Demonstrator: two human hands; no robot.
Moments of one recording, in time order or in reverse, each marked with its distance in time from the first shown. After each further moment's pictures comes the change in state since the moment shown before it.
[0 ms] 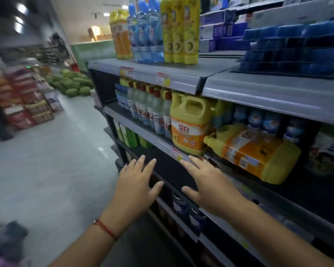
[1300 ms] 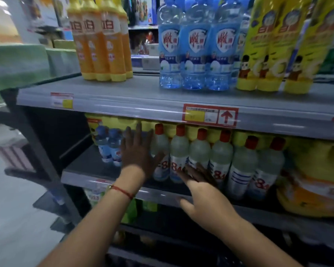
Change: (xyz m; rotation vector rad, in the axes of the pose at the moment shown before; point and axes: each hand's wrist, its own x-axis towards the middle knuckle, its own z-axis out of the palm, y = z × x) left_hand 0.523 -0.307 0.081 -0.370 0.164 0.456; right_hand 0.471 -0.171 0.071 0.086 0.185 0.620
